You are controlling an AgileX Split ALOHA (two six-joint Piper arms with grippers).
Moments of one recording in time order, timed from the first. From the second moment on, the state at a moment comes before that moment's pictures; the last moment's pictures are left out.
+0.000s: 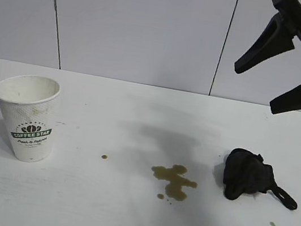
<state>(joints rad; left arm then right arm) 0.22 1.69 -0.83 -0.91 0.65 1.72 0.02 1.57 -1.08 0.76 0.92 -0.34</state>
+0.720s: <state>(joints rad) 0.30 0.96 -0.85 -0.90 0.05 0.81 0.02 1.57 -1.08 0.76 0.92 -0.34</state>
